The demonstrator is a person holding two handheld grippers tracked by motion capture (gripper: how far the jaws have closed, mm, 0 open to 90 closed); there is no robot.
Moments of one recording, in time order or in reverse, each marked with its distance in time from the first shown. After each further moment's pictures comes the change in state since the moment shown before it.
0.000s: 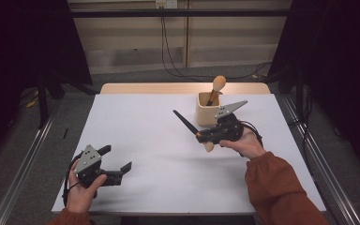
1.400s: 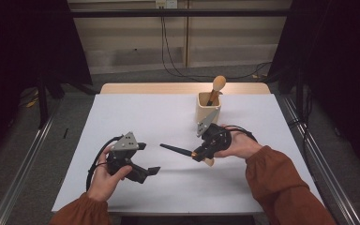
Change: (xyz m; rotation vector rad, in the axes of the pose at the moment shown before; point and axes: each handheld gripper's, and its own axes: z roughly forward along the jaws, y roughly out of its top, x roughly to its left) left arm -0.042 0.065 0.053 0.253 -0.337 0.134; right arm 0.029 0.013 0.029 0.366 0.147 -0.207
